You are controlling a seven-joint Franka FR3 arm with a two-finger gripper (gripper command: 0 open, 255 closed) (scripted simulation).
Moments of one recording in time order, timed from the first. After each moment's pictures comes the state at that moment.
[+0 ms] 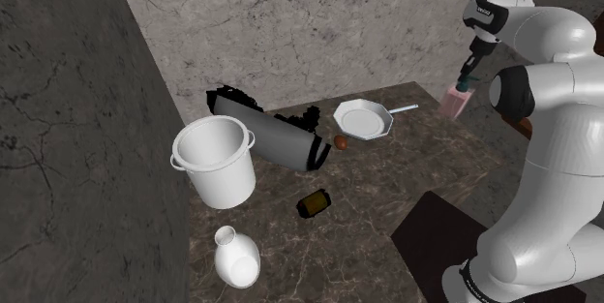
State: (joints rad) arm -0.65 0.52 -0.50 -1.29 0.31 1.74 -1.15
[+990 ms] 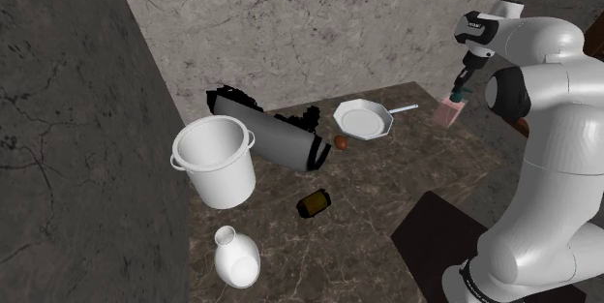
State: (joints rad) arm -0.64 0.54 -0.49 -1.41 0.33 1.87 -1.17
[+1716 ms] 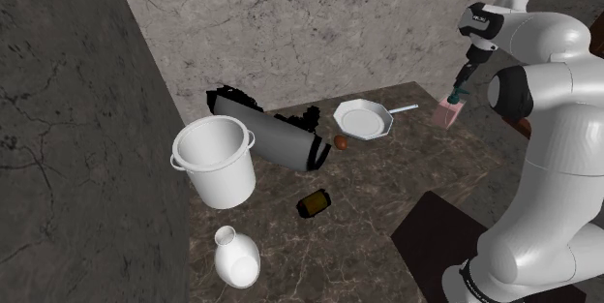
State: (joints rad) arm -0.64 0.53 -0.50 -1.36 0.32 1.81 -1.16
